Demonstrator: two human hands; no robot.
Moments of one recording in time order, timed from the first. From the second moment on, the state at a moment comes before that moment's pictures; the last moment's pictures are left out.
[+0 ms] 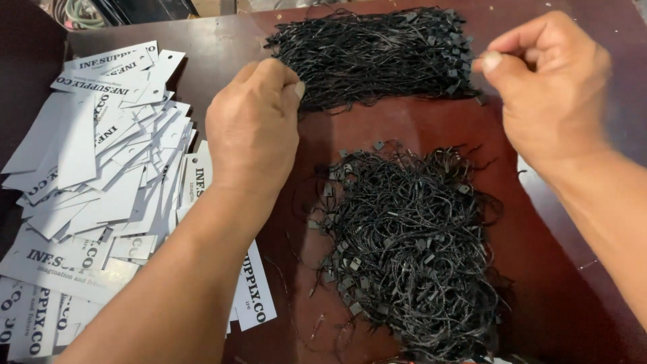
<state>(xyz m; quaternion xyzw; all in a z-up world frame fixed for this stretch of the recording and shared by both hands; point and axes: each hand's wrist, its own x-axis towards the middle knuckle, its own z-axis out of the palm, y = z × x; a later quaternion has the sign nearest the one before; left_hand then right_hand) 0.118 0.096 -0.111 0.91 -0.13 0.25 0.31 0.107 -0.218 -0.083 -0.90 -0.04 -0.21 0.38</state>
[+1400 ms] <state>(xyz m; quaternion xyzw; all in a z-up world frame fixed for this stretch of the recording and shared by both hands) 0.019 0.018 -0.076 0.88 -0.13 0.19 0.41 0.036 -0.216 -0.072 -0.96 -0.23 0.02 0.16</state>
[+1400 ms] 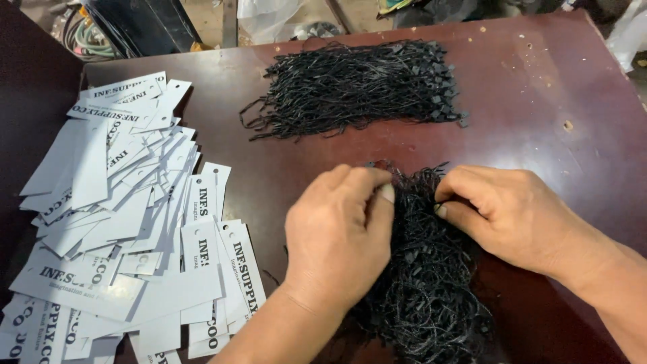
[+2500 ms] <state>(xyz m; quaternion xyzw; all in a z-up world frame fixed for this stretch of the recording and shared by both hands) 0.017 -0.002 -0.071 0.87 -0.08 0.01 0.48 0.029 -0.222 -0.050 -0.77 0.02 -0.19 0.60</state>
